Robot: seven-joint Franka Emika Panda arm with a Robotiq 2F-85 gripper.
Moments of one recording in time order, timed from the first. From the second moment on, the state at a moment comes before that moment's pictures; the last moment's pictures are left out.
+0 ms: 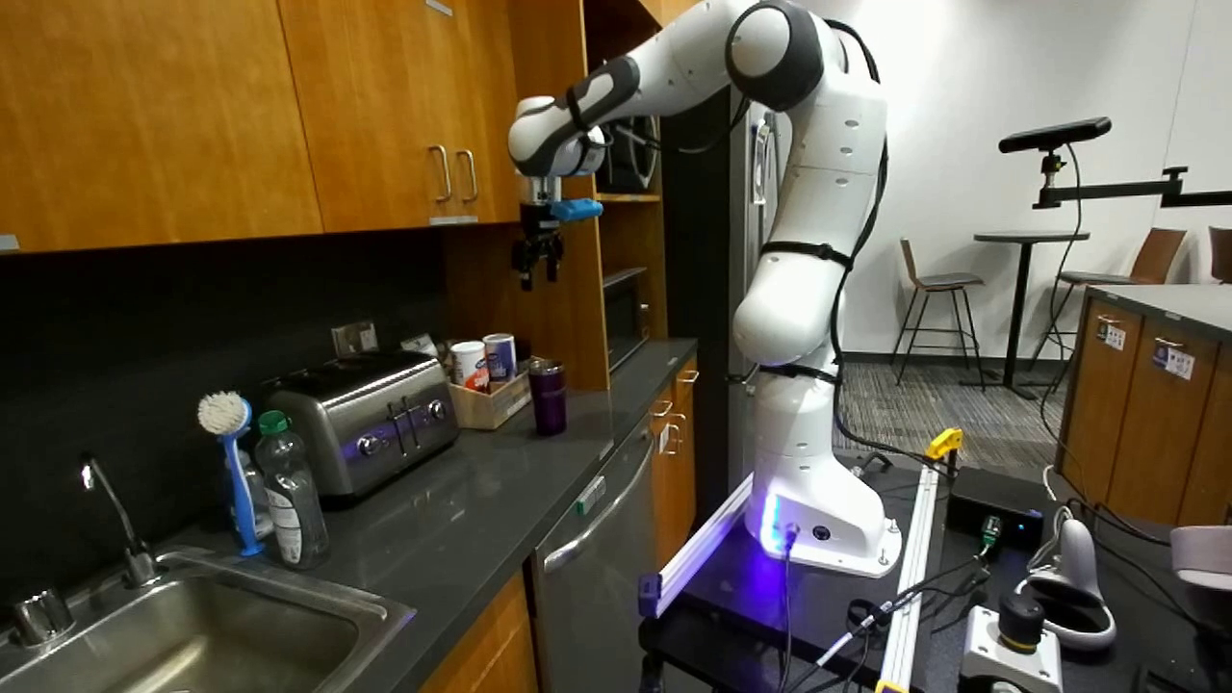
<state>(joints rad) -0.02 -0.22 -0.05 -2.13 -0.04 2.09 -0.24</state>
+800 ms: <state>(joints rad) -0.02 -0.17 -0.09 -2.28 0.04 2.20 -0.33</state>
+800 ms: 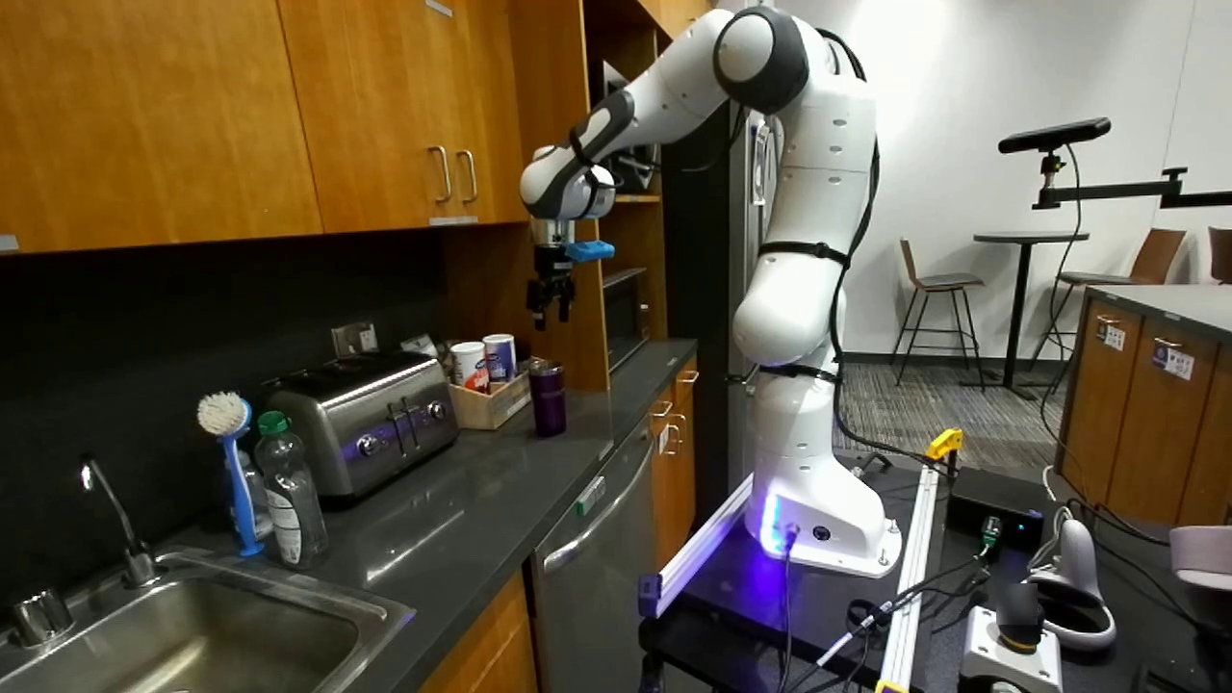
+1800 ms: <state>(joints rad) -0.01 -0.13 -0.02 -2.24 -0.15 2.07 -0.17</state>
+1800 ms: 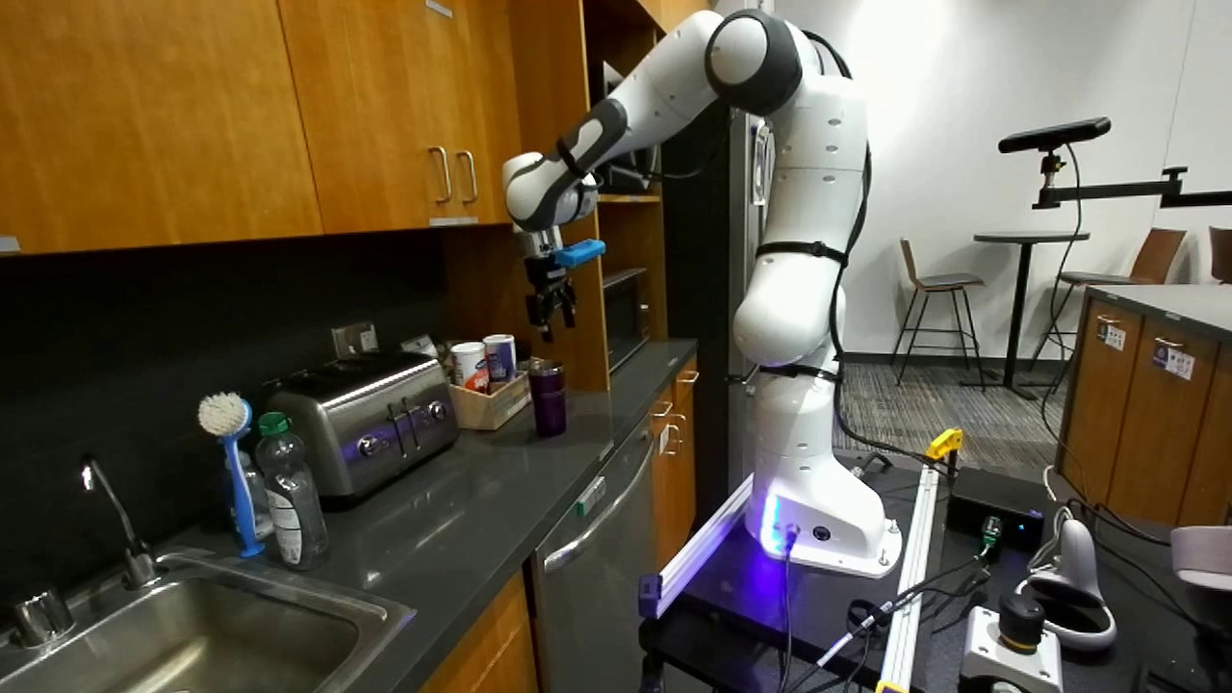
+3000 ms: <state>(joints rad) -0.01 -0.04 -0.04 -2.30 0.00 2.36 -0.41</state>
